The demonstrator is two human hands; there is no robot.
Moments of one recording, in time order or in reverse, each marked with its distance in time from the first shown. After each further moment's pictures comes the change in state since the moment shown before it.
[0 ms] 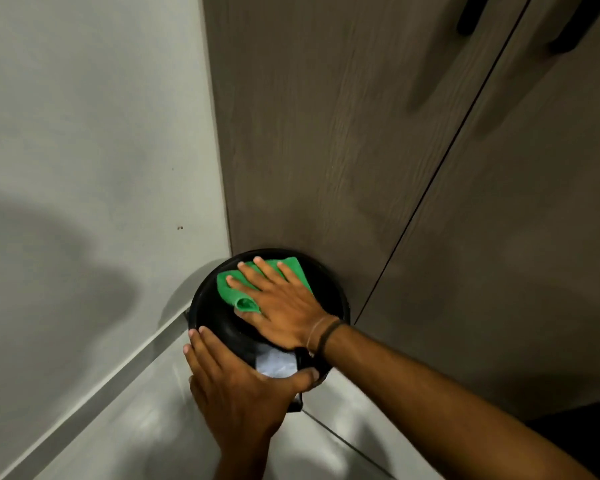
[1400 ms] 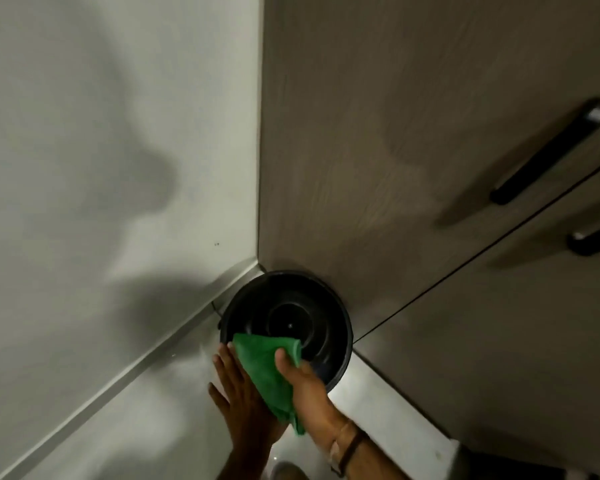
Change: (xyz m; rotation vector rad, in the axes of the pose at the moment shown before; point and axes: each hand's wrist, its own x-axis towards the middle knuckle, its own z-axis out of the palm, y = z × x) left_hand 0.008 0.027 -0.031 0.450 -0.437 -0.126; right_hand -0.069 -0.078 -0.109 1.885 -0.106 0.904
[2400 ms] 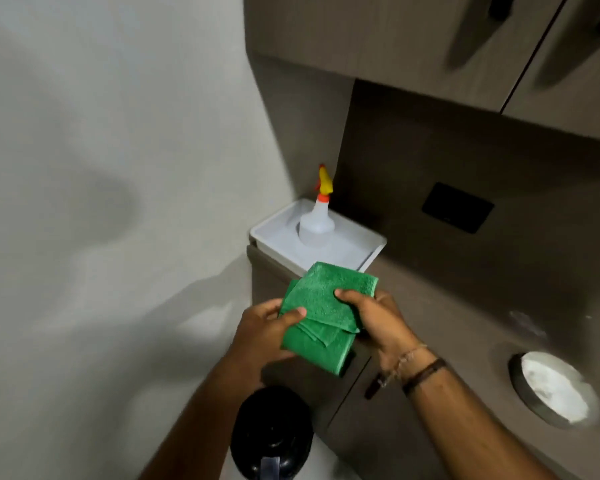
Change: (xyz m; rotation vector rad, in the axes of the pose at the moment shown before) left_hand -0.234 0.270 -0.600 -1.191 -0.215 0.200; right_hand -0.384 -0.467 0.088 -0.131 0.225 -0.494
